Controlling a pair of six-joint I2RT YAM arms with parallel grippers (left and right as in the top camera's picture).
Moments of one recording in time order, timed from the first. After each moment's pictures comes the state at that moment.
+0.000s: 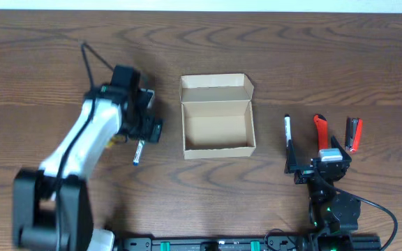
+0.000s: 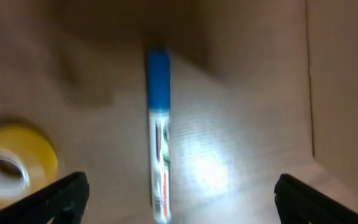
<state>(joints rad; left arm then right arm) -0.18 1.64 1.10 -0.88 0.13 0.05 0.03 0.01 0.01 -0.07 -0.02 -0.09</state>
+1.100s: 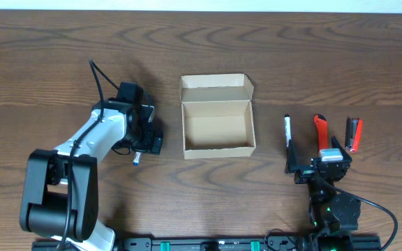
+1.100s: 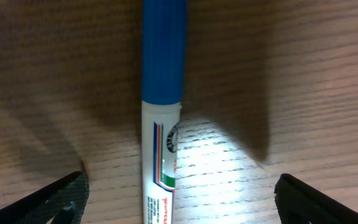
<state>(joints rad) -0.18 1.74 0.97 -0.75 0.12 0.01 0.03 0.01 0.01 -0.07 -0.01 -0.09</state>
